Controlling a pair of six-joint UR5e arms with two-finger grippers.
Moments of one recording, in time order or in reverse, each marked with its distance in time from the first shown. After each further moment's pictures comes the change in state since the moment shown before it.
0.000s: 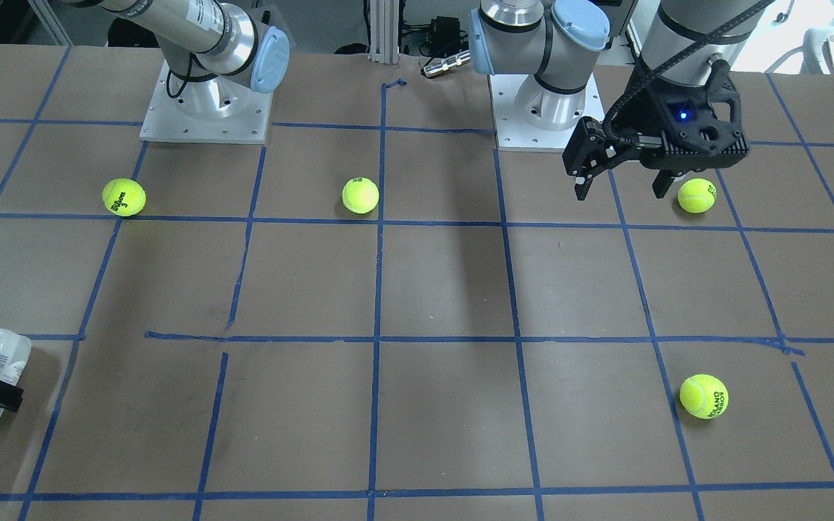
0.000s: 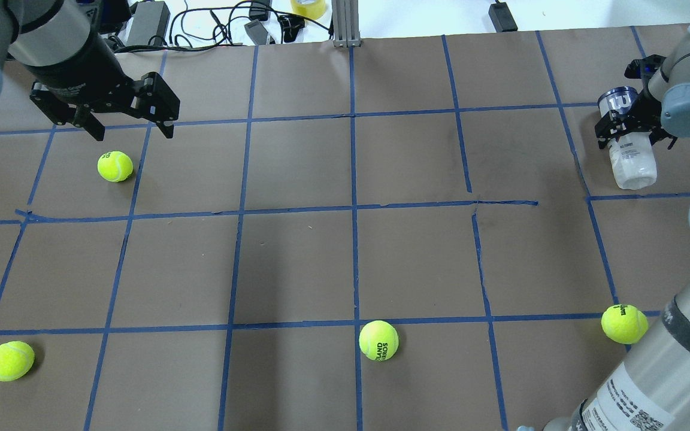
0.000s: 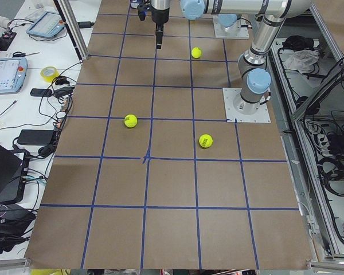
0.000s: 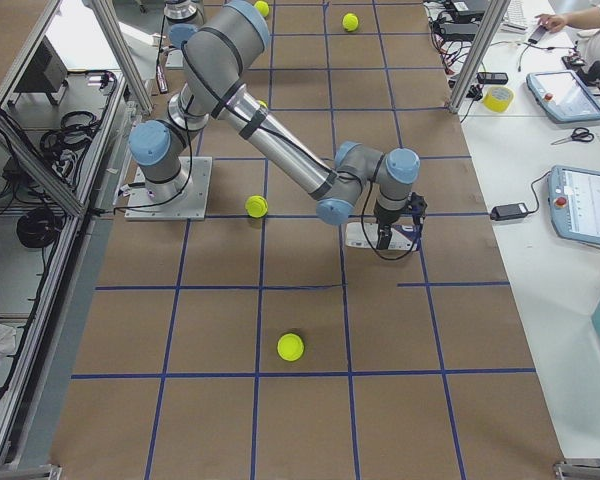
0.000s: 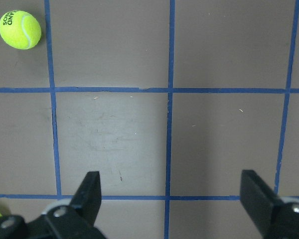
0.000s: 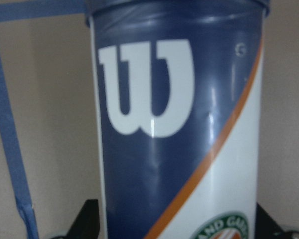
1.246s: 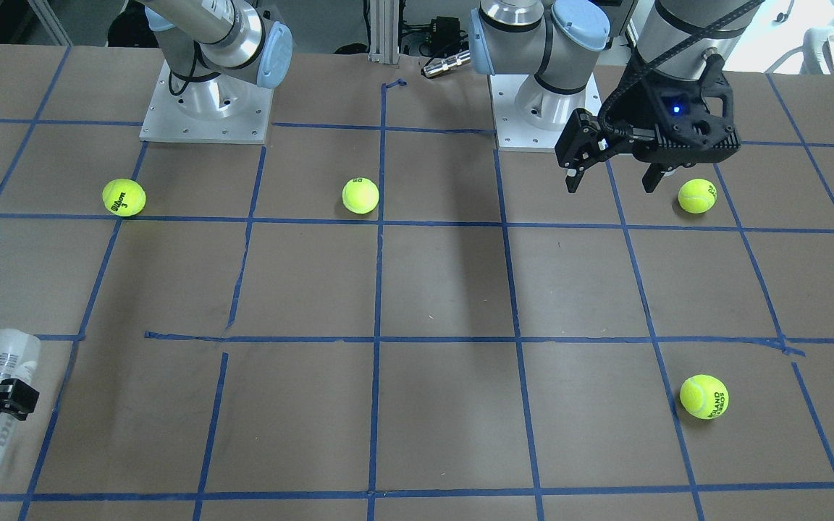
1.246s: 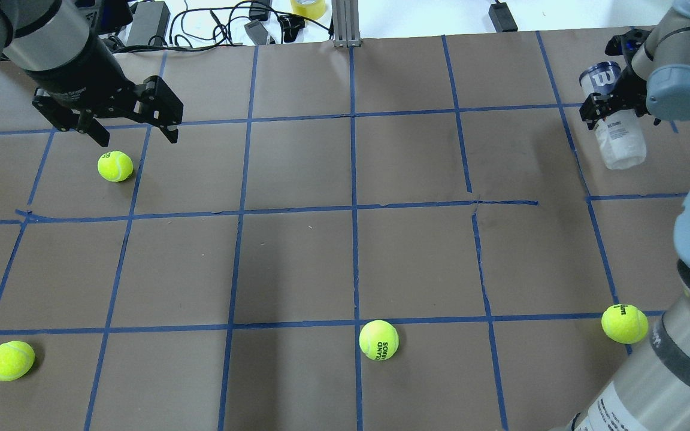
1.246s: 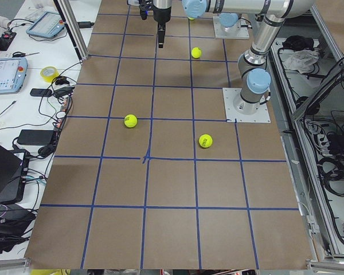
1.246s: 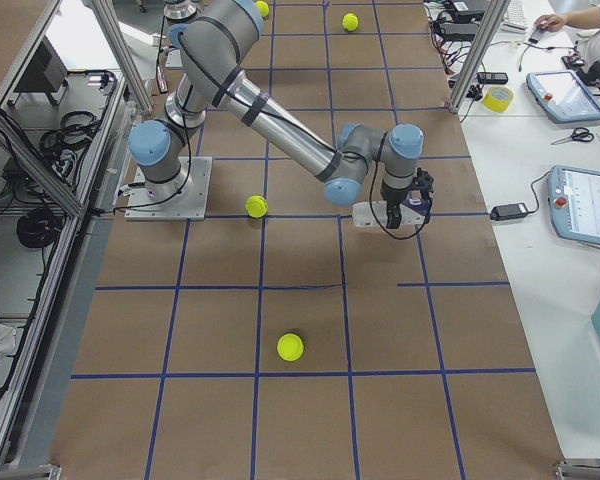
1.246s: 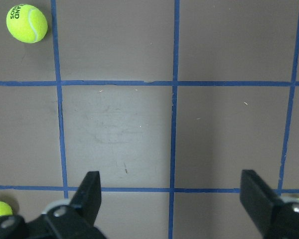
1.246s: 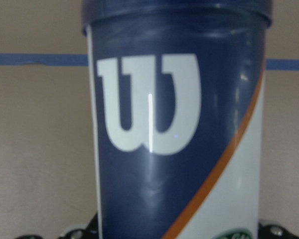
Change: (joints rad) left arm 0.000 0.014 -0.009 -0.019 -0.041 0.000; right arm 0.119 -0.089 -0.011 0.025 0.024 -0.043
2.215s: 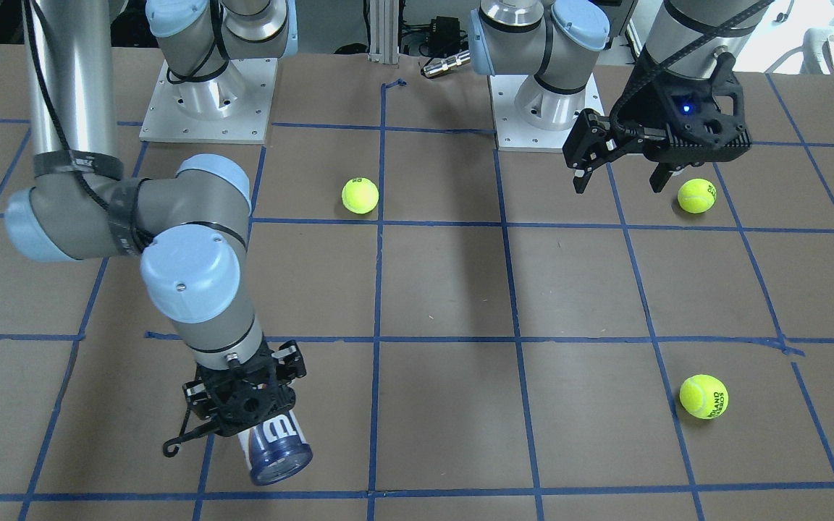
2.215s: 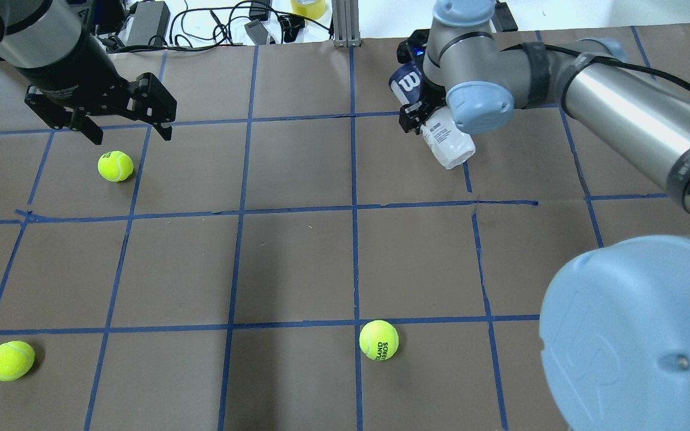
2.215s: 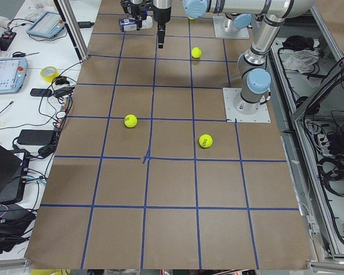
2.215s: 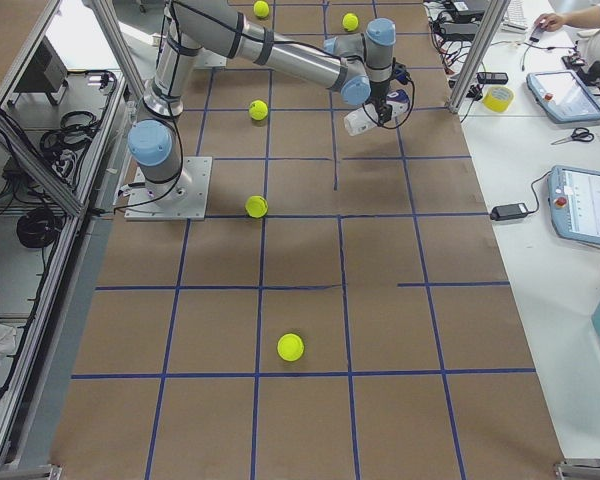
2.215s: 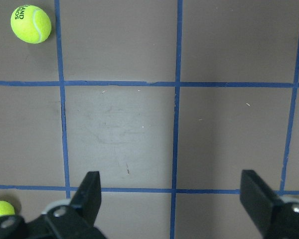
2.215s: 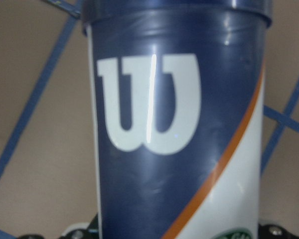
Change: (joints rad) left arm 0.026 0.000 0.007 0.000 0.001 0.007; right arm 0.523 -0.008 -0.022 -0.027 0.005 0.066
